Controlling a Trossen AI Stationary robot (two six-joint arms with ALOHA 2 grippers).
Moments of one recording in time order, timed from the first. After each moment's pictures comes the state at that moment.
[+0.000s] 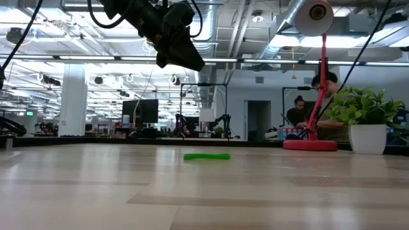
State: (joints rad) left arm 0.10 1.45 1.00 -0.12 -0.12 -0.15; right arm 0.78 1.49 1.42 -1.39 -0.11 2.19
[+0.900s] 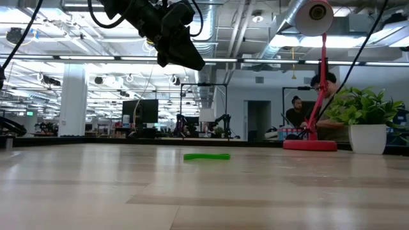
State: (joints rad) left arm 0.10 1.45 1.00 -0.12 -0.12 -0.12; right arm 0.82 1.74 1.31 -1.34 -0.36 2.14
